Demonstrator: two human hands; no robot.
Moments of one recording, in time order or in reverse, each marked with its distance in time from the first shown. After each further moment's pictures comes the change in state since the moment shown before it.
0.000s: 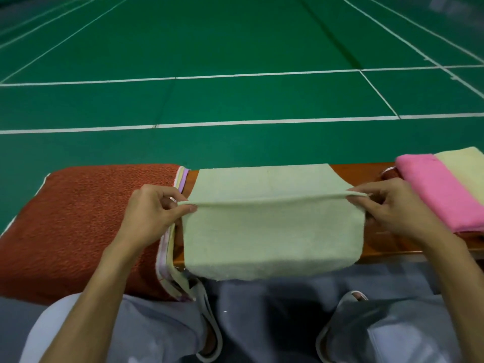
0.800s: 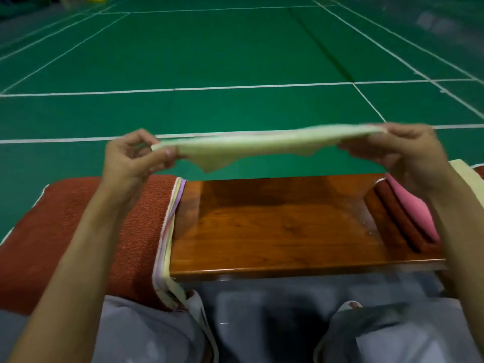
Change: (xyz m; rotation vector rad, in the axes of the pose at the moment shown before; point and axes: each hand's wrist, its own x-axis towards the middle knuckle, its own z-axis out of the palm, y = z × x) left_hand 0.055 0.044 -0.047 -0.935 0.007 0.231; right_hand 0.056 -0.048 -0.058 0.798 0.063 -0.162
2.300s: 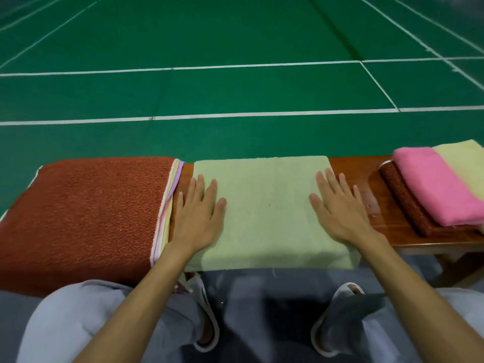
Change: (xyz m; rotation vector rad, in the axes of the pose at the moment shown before) left_hand -0.072 -0.147 0.057 1.343 -0.135 -0.254; right_hand -0.058 0.158 0.046 -1.369 -0.085 0.327
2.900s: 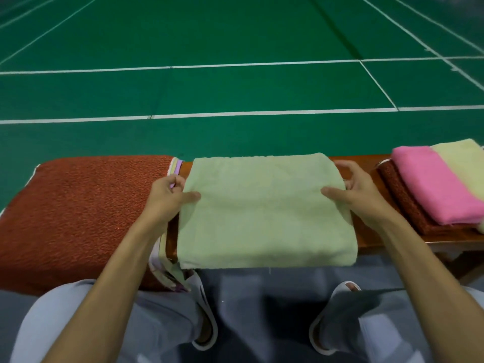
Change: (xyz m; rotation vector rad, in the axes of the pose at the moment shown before) left_hand 0.012 -0.022 -0.064 -0.982 -0.033 -0.417; right_hand 0.000 0.003 -0.053 1.145 -0.042 0.117
